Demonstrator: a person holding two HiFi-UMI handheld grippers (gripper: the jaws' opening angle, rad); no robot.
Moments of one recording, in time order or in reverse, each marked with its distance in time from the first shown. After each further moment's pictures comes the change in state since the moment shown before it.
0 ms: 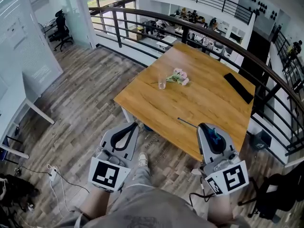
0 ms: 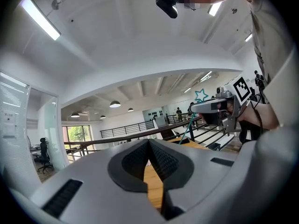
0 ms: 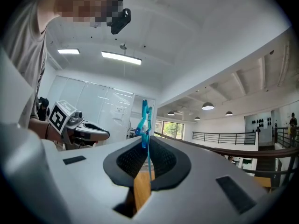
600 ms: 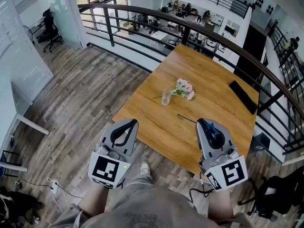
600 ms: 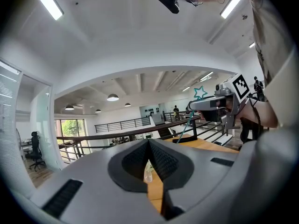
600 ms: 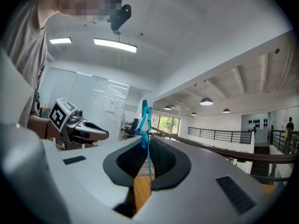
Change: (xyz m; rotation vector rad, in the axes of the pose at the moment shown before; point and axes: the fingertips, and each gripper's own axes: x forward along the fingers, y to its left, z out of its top) left arm 0.117 0.137 -0.033 -0.044 0.048 -0.071; right arm 0.169 -0.052 -0.015 -0.020 0.084 -0.044
